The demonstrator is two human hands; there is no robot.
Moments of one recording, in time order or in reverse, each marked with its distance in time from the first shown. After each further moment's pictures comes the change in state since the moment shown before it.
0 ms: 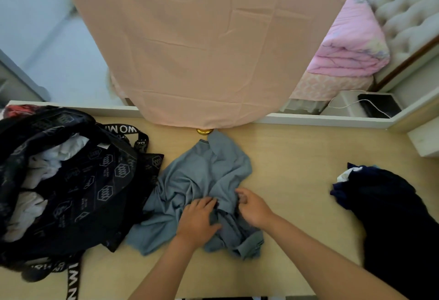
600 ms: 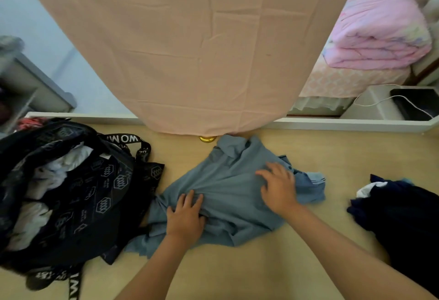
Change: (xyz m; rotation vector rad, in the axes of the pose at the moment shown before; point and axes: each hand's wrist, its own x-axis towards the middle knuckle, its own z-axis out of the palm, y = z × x) left_hand 0.032 -0.005 -0.020 0.205 -0.106 -0.320; right_hand 0.072 0.029 -0.082 -0.499 0.358 -0.279
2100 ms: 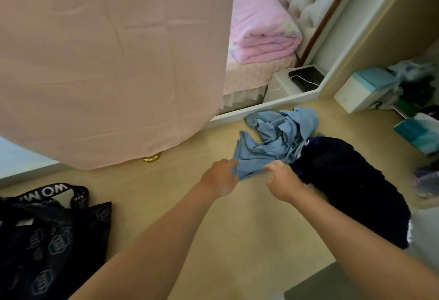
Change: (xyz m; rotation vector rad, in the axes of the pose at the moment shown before) left_hand 0.054 0.170 -0.097 -0.266 -0.045 0.713; right_hand -0.078 0.062 -0.067 0.063 -0.038 0.506
